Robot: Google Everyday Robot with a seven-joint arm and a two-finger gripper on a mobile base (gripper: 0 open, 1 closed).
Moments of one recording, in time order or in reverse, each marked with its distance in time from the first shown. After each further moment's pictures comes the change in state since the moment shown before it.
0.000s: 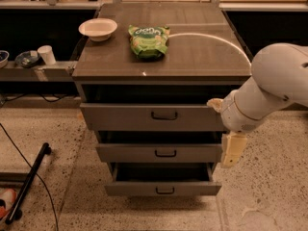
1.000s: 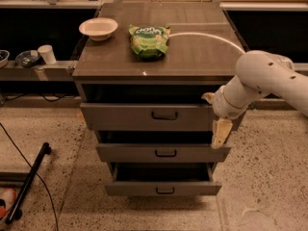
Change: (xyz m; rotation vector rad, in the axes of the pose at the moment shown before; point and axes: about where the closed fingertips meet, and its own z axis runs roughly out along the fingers) arm 0.038 -0.085 0.085 0.004 -0.053 -0.007
